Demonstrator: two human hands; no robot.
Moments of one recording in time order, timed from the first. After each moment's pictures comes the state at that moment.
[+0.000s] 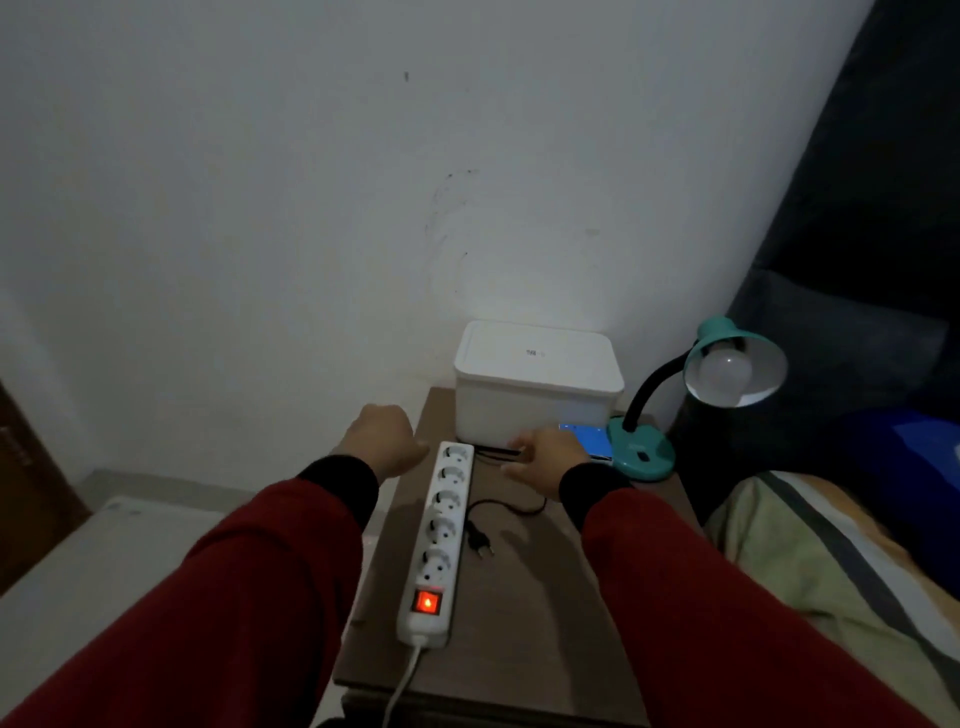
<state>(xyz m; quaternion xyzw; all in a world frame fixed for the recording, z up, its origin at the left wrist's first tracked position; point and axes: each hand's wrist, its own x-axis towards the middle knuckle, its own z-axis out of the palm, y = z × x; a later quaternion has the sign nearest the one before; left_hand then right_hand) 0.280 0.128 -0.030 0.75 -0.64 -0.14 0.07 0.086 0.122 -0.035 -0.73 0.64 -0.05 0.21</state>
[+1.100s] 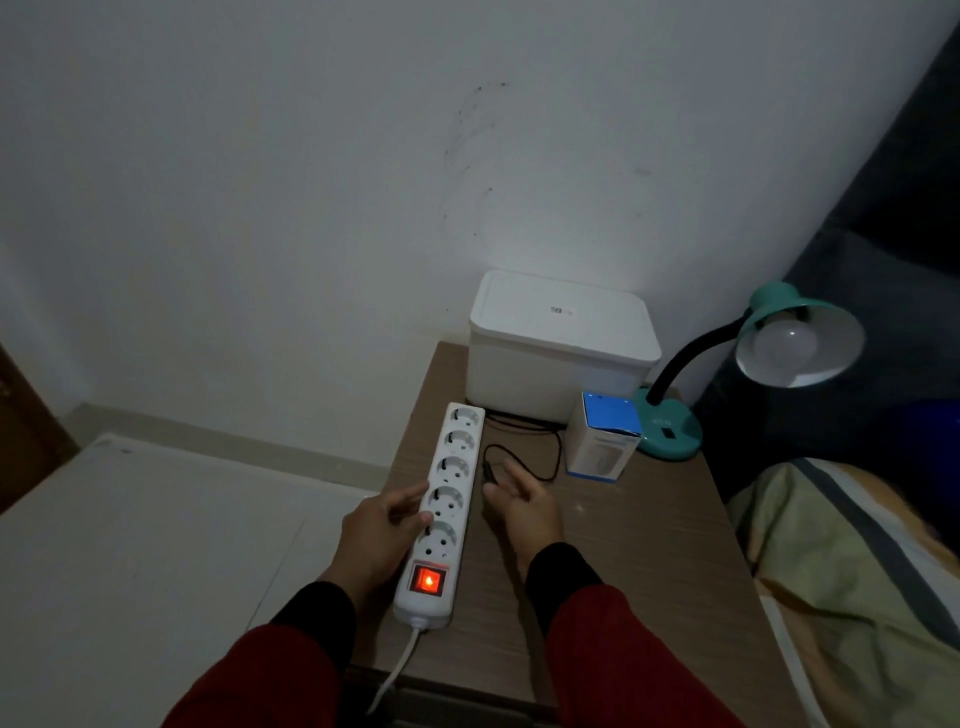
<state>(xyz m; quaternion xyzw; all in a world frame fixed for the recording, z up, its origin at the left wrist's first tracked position) 0.276 0.183 -0.163 0.68 -0.49 -0.41 0.36 0.122 0.146 -0.155 -0.36 0.59 -0.43 0.58</state>
